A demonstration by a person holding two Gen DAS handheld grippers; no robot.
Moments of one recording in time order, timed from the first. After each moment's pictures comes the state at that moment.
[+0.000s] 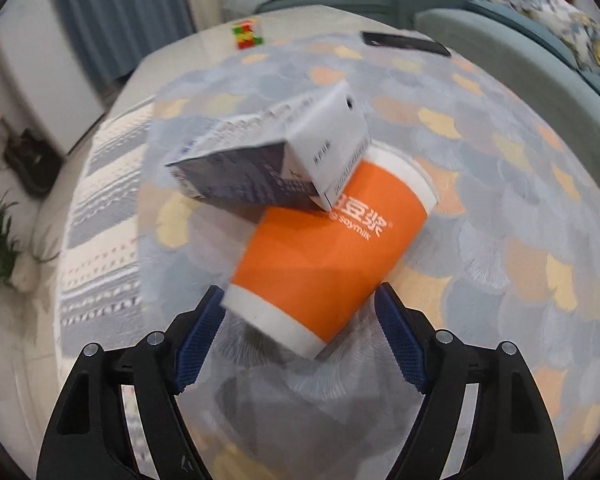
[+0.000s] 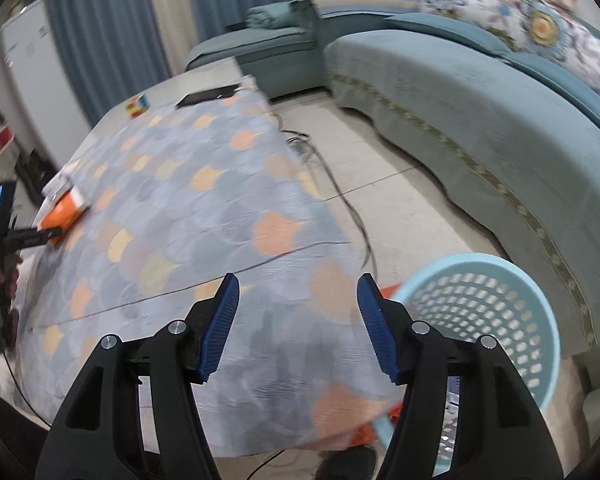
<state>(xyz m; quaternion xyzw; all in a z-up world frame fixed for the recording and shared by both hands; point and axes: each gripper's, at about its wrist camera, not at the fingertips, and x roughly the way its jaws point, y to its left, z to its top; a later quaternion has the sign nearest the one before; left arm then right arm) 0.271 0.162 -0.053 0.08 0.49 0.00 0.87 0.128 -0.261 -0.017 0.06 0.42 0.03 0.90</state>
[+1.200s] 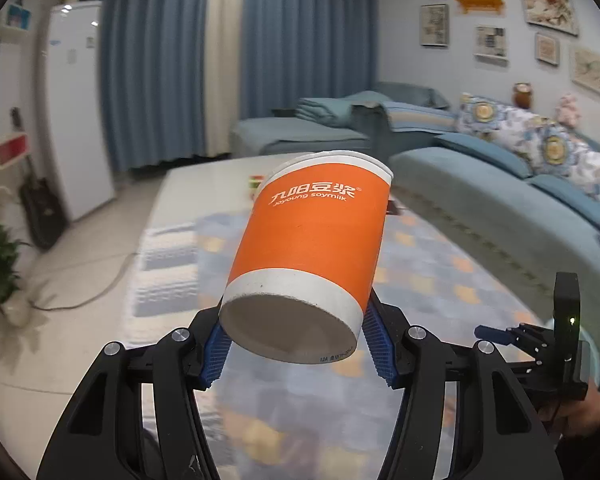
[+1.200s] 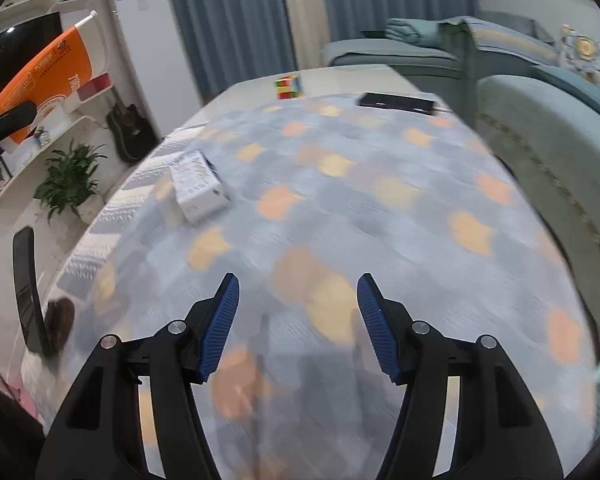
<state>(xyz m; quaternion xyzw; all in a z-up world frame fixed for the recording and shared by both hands) 0.139 0.180 0.099 0.01 0.26 -0.01 0.97 0.202 -0.034 -0.026 0.01 0.38 0.22 0.90</state>
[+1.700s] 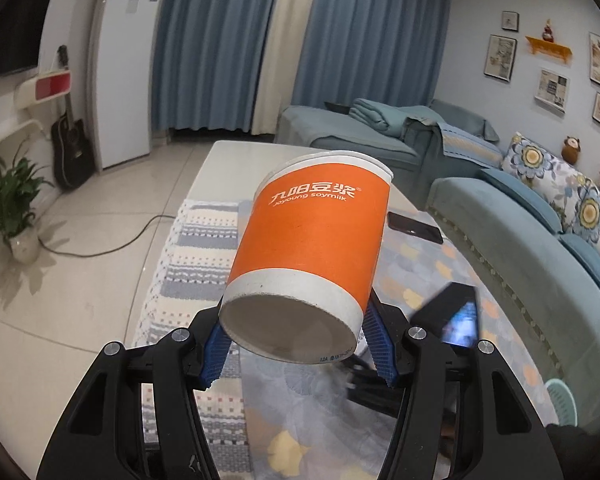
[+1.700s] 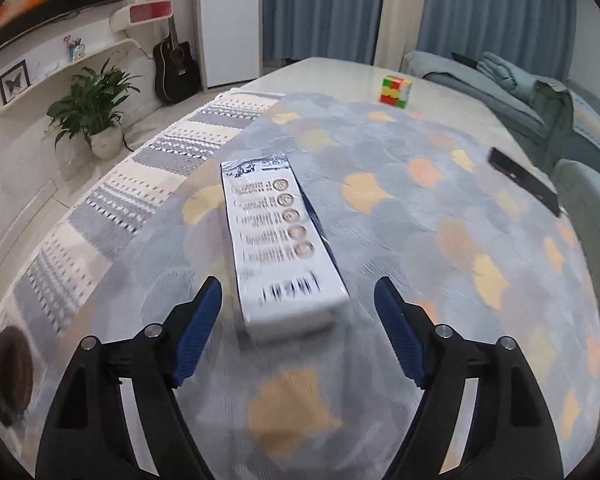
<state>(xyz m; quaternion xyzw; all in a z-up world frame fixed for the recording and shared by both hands) 0.168 0.241 0.111 -0.10 0.28 0.04 0.95 0.298 0.144 -0.047 -0.14 0.37 0.29 0.87</state>
